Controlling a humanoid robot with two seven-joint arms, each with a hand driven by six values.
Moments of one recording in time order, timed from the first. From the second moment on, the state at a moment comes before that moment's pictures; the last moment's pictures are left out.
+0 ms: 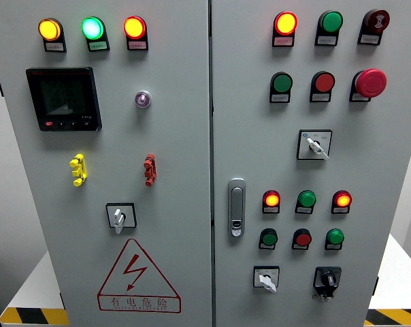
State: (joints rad) left arm 0.00 -0.08 -1.38 -0.05 1.50 -0.25 -0.06; right arm -0.01 0.12 0.05 -0.14 -0.02 0.02 -0.04
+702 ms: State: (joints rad) left arm 0.01 -0.09 -1.67 -0.45 1.70 -0.18 -0.18; right arm -0.01 0.12 0.05 -0.14 -0.02 0.02 -0.04
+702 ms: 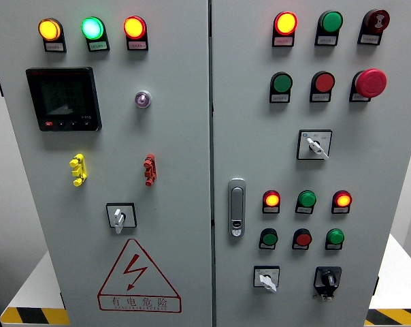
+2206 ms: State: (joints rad) left arm -0.12 -0.09 -1.66 -1.48 1.60 -0.18 -0.03; right arm -0.01 0.12 0.05 -0.14 -0.02 0.02 -0.04
